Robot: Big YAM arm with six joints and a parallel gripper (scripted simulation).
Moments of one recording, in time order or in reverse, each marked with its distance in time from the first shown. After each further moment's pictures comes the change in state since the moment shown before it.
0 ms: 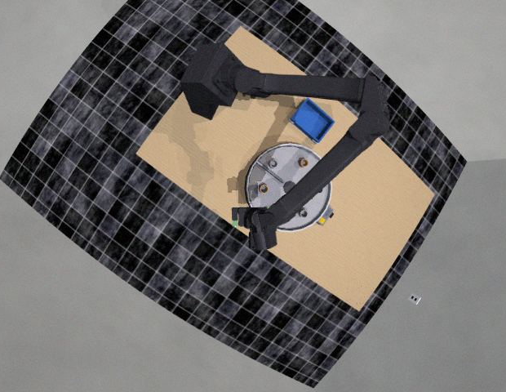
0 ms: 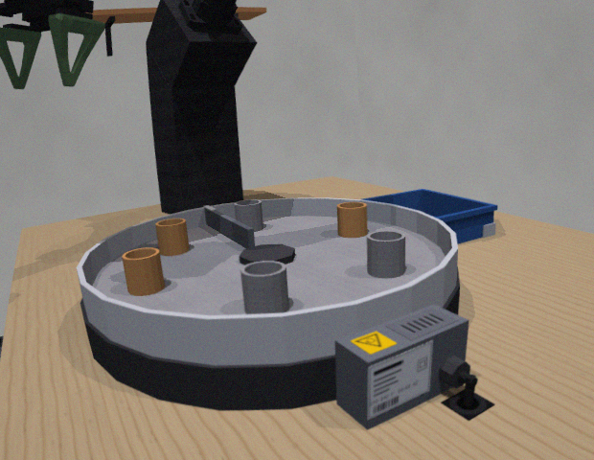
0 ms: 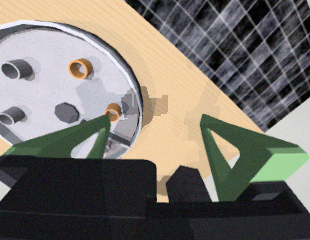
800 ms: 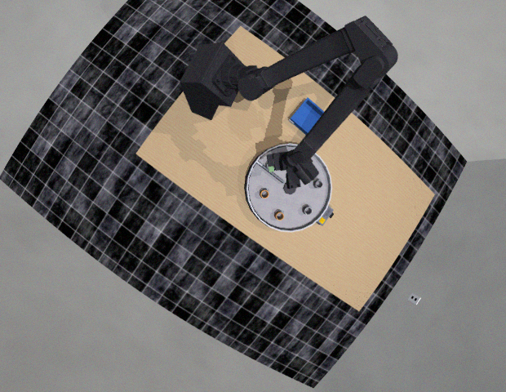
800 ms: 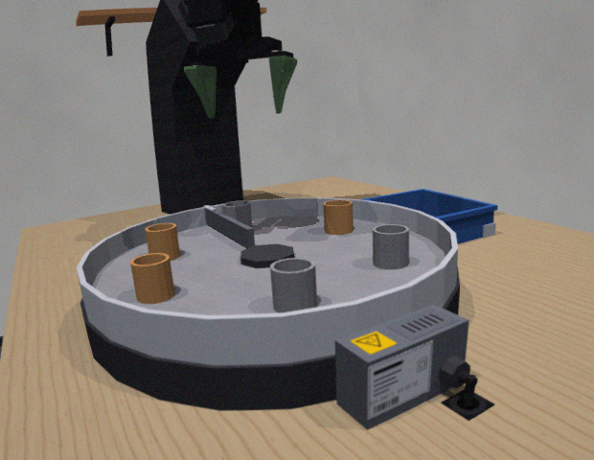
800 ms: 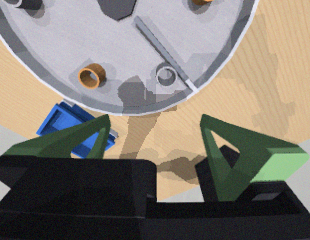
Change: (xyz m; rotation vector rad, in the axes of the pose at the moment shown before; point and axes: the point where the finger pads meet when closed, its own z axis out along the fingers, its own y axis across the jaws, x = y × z) arm 0.213 0.154 0.030 -0.104 0.069 -0.158
